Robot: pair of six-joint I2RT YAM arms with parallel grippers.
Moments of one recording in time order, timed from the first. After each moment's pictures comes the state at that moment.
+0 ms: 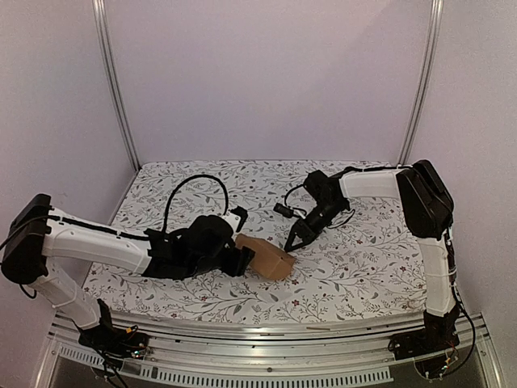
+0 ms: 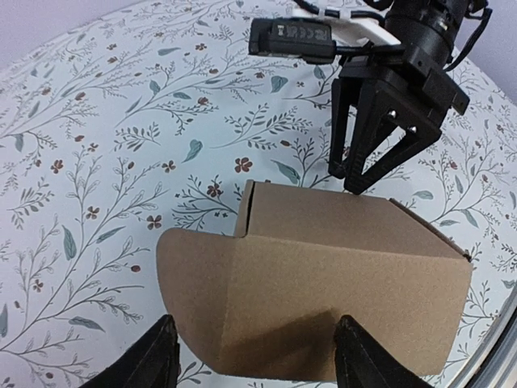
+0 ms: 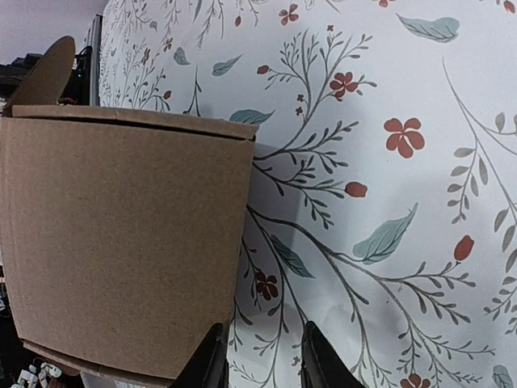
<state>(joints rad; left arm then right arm) -1.09 1.53 0.79 0.03 -0.39 -0.40 0.59 2.21 1.61 -0.80 -0.81 -0.28</state>
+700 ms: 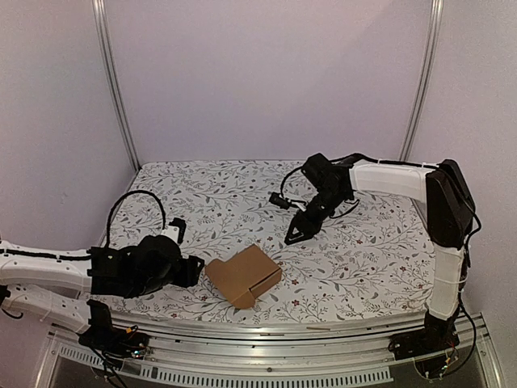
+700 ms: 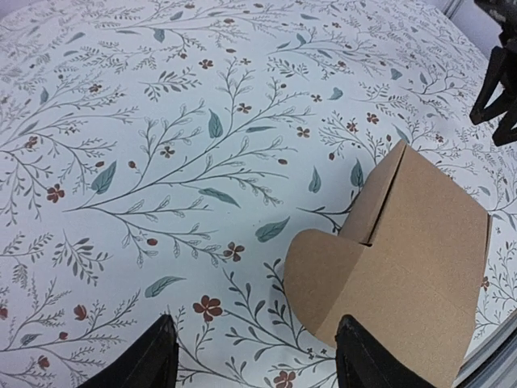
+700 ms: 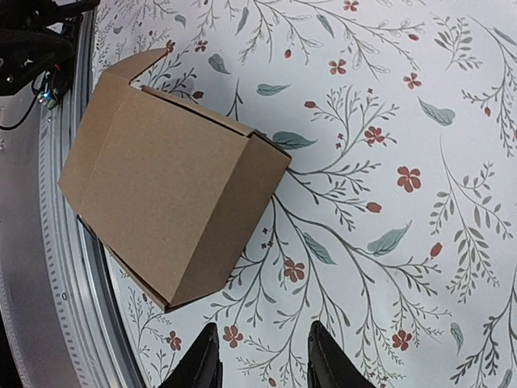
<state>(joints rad) -1.09 1.04 0.49 -0.23 -0.54 -0.67 0.65 2.01 1.57 -0.82 -0.62 -0.35</state>
